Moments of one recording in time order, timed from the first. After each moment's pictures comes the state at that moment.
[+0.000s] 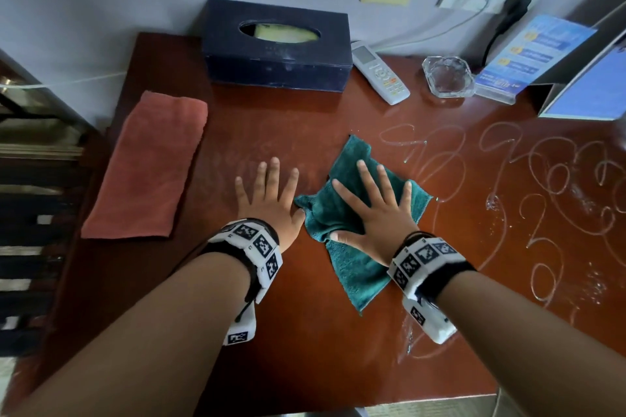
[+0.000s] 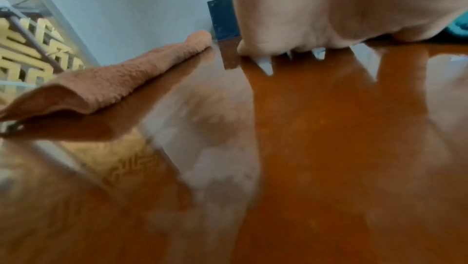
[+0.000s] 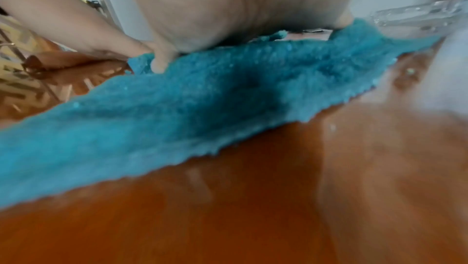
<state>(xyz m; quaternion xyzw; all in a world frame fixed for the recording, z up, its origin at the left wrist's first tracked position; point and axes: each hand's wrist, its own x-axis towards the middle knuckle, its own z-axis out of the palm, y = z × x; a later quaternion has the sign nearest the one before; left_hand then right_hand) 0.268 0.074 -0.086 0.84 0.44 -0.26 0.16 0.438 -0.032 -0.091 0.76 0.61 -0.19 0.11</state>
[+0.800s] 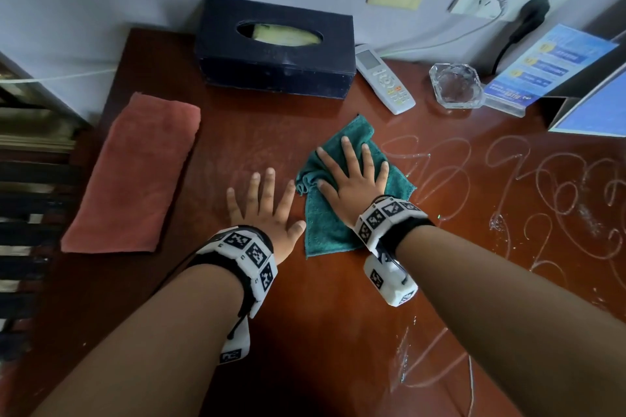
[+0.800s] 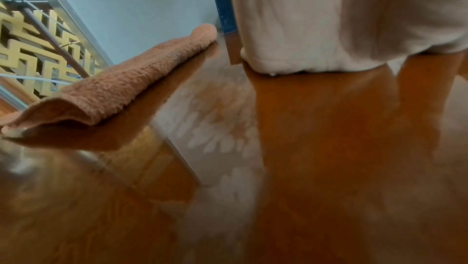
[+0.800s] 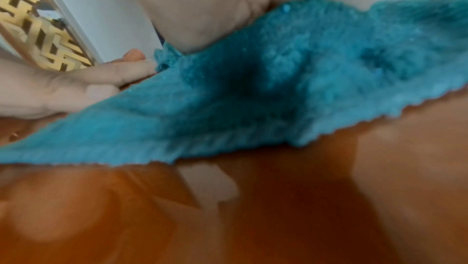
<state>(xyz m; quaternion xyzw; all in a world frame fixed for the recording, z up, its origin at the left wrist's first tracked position) 0.276 0.080 -0.087 0.81 0.45 -0.31 0.20 0.442 0.051 -0.107 0.81 0.55 -0.21 0.04</state>
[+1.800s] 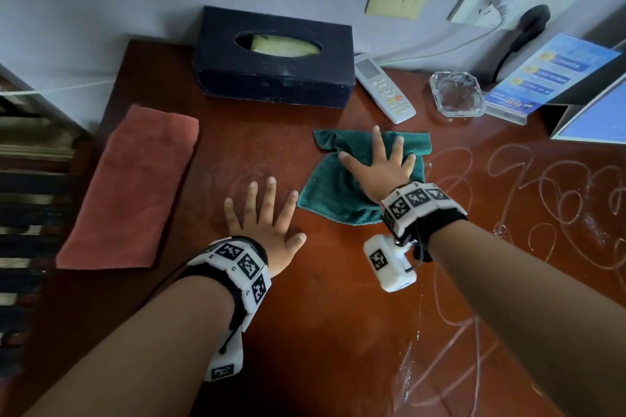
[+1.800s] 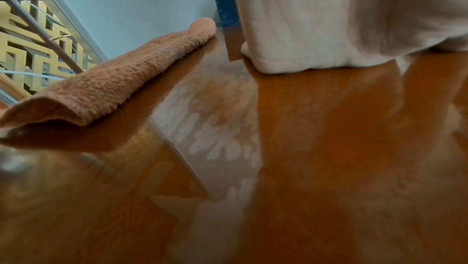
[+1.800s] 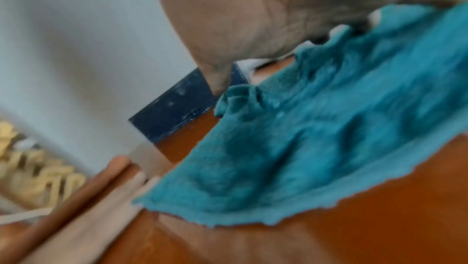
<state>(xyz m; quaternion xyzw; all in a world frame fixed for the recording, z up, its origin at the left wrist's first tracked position) 0.278 0.087 -0.079 0.80 0.44 -0.33 0.24 0.482 0.075 -0.076 0.89 0.32 -0.31 -0.07</state>
